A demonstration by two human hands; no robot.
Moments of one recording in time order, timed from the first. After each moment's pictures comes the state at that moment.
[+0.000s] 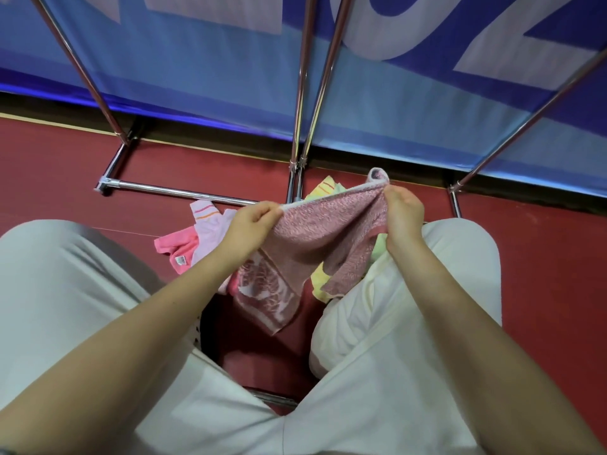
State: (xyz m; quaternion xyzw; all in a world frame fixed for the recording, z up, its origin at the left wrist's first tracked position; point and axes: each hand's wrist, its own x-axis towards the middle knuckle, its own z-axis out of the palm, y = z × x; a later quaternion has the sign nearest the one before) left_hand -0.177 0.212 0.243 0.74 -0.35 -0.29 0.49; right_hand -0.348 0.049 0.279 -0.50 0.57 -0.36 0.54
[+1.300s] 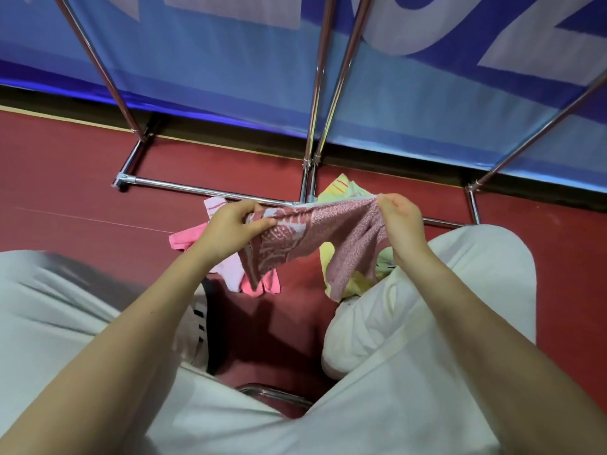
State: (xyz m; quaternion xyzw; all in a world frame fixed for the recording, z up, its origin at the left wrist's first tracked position) left_hand -0.131 0.246 0.244 0.80 -0.41 -0.25 0.37; right_hand -0.340 0.068 0.268 -0.65 0.52 -0.26 0.49
